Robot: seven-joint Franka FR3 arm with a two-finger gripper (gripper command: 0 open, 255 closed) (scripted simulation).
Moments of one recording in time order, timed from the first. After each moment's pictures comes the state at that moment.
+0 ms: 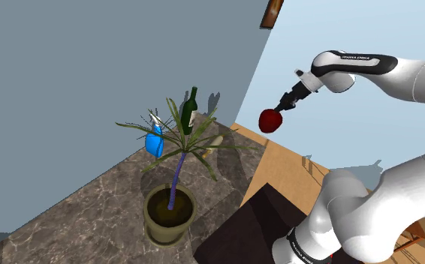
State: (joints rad) arm 0.49 -0.42 -1.22 -2.11 0.02 2.08 -1.43
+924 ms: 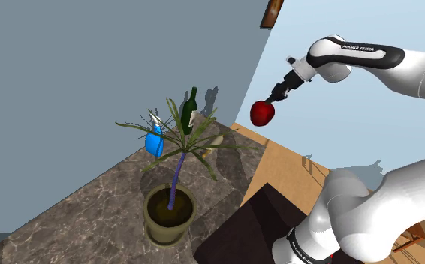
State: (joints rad) arm 0.43 -0.46 -0.99 -2.13 0.00 2.05 -1.24
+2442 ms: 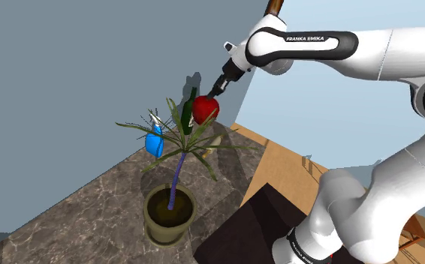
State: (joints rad) arm 0.62 -0.24 -0.66 -2.14 0.13 2.28 -0.81
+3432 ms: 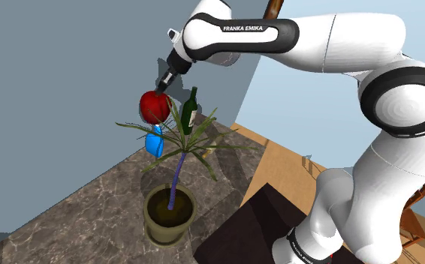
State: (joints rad) arm 0.74 0.13 -0.55 -1.79 0.29 2.28 -0.63
